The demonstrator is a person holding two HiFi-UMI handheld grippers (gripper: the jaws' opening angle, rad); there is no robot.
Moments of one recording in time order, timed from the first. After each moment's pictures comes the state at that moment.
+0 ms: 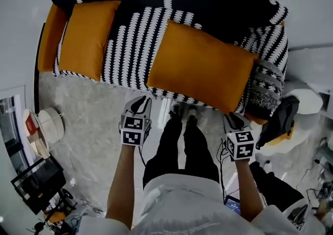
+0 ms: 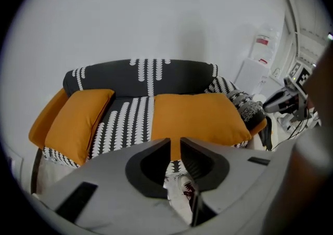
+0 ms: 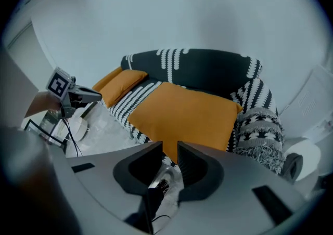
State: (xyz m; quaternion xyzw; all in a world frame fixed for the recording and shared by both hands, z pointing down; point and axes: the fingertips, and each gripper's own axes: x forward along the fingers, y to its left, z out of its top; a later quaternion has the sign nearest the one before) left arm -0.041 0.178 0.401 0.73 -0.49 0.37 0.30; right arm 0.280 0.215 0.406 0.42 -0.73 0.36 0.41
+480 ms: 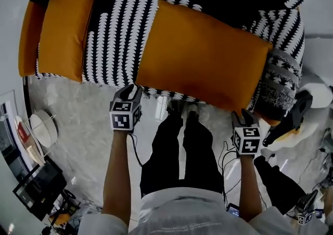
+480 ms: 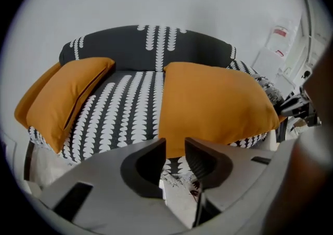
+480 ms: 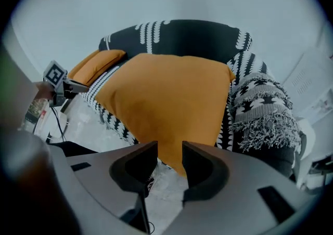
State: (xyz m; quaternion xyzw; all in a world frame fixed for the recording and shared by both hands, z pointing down) left arm -0.087 0.151 0.563 0.69 -0.49 0.39 0.35; right arm 0.327 0.220 0.544 0.46 -0.66 0.38 0.46
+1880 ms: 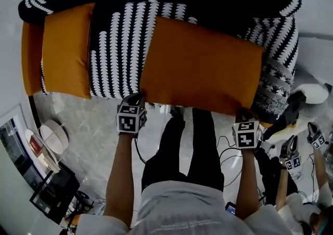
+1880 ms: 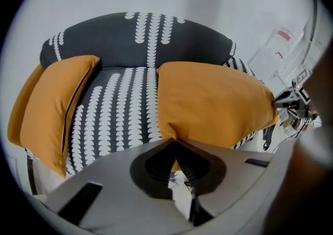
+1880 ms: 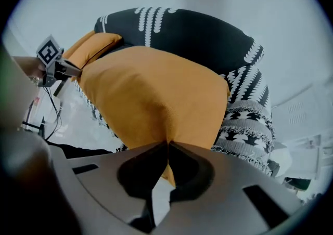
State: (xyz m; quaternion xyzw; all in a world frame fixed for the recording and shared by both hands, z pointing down) left arm -0.069 0.102 0.534 0.68 -0.41 0.44 0.41; right arm 0.337 0.160 0.509 0.43 -0.61 0.36 0.56
